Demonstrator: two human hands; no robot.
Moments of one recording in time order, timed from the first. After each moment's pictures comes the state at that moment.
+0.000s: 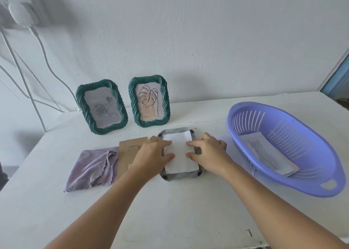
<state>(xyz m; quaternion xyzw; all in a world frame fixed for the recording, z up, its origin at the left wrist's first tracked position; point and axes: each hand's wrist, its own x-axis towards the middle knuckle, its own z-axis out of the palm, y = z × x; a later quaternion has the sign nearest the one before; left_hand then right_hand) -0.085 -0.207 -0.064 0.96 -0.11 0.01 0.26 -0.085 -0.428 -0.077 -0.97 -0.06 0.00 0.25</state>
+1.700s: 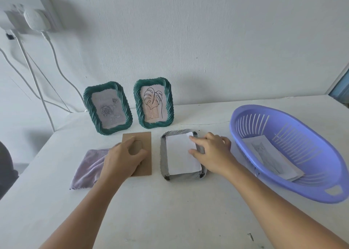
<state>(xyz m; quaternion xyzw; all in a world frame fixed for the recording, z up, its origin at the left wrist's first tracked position) -0.107 -0.140 -0.043 0.96 0.09 0.07 0.27 -0.087 -0.430 -0.066 -0.97 -0.08 -0.05 0.22</state>
